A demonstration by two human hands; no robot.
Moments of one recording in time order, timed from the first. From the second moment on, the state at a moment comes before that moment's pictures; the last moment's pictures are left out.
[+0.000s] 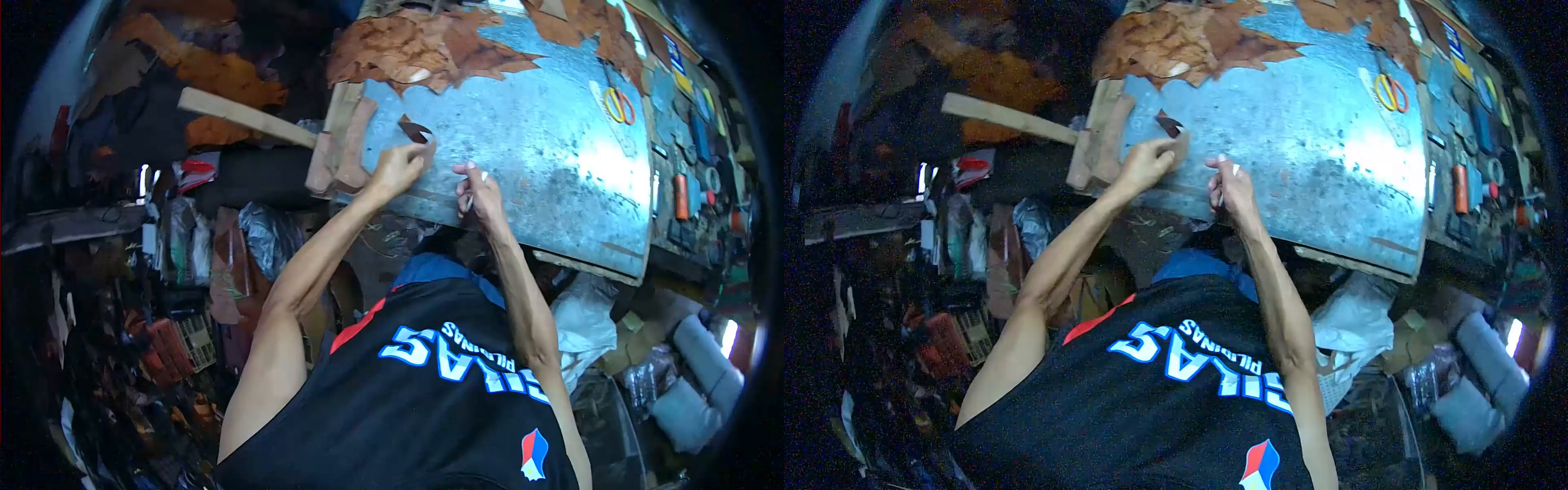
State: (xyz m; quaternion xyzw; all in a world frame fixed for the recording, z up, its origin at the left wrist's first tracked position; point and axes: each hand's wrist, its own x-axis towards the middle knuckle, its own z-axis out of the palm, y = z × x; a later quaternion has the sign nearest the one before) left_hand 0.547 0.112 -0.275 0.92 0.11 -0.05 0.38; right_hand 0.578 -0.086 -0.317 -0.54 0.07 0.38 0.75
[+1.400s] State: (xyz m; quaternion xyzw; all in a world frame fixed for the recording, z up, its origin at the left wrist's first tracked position) left_hand 0.600 0.042 -0.312 0.94 -0.07 -0.24 0.22; right_hand 0.527 -0.158 -0.316 -0.78 0.09 0.02 0.62
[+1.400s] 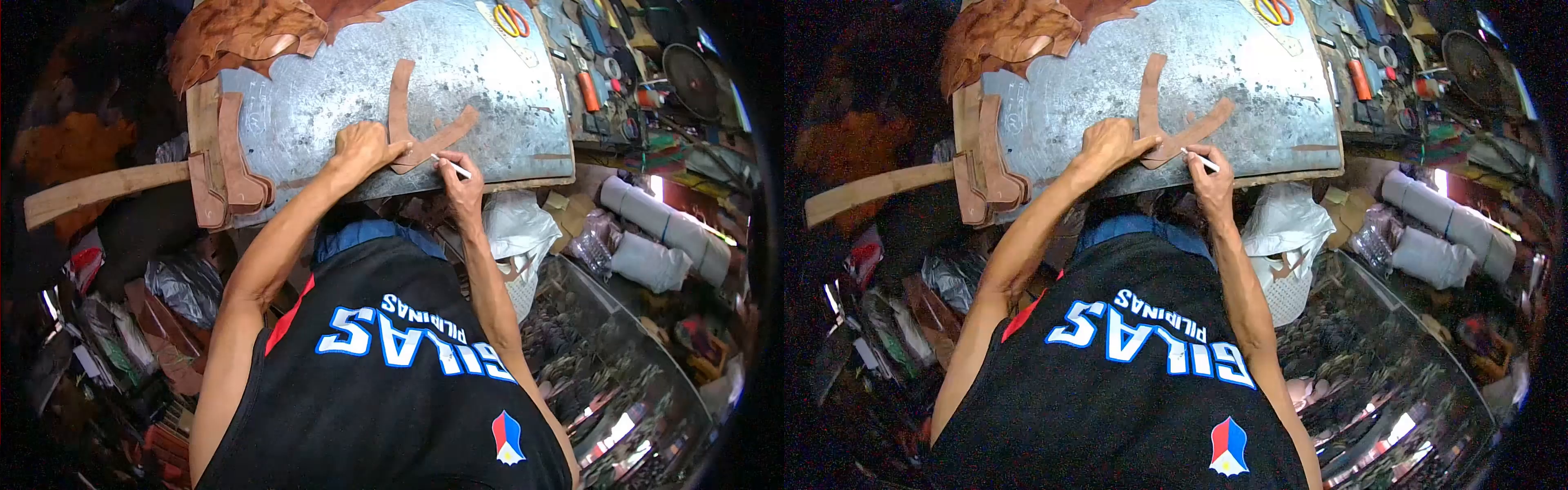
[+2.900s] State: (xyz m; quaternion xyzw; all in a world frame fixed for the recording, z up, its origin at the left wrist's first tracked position) left_hand 0.619 0.106 -0.316 0.39 0.11 -0.29 0.87; right_hand 0.565 -0.121 -0.309 -0.94 -0.11 -0.16 0.28
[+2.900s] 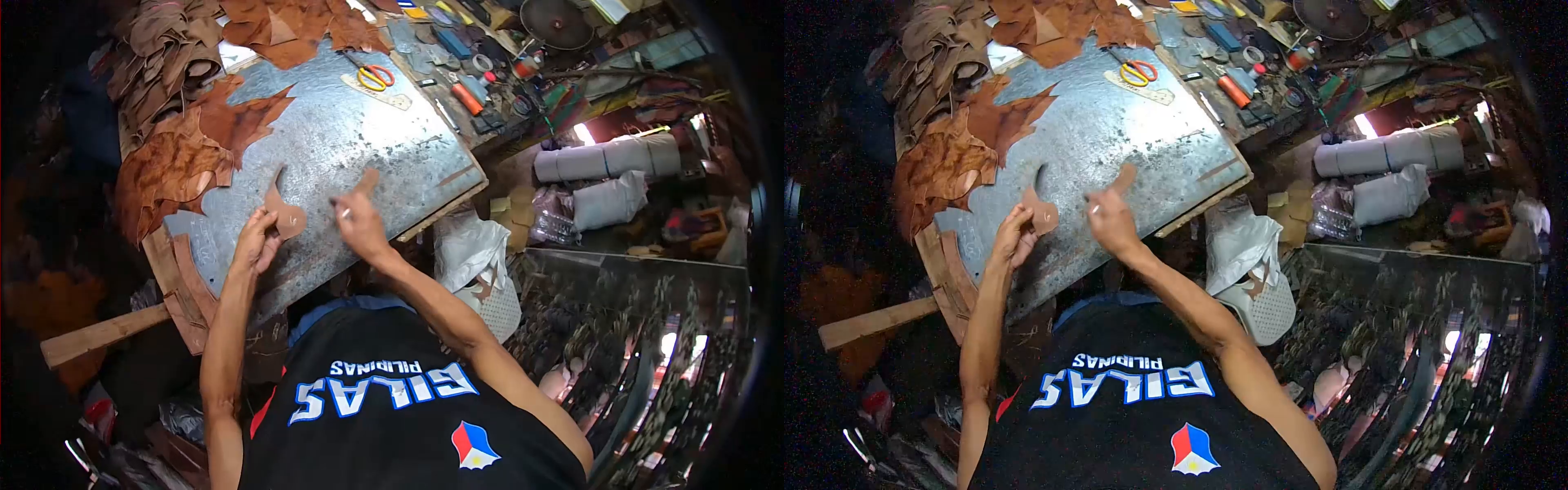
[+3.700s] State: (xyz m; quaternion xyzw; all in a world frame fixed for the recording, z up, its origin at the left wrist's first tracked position) left_hand 0.609 0.078 -0.312 0.44 0.13 -0.12 0.88; right_hand 0.553 -0.083 -0.283 -0.73 0.11 0.06 0.67
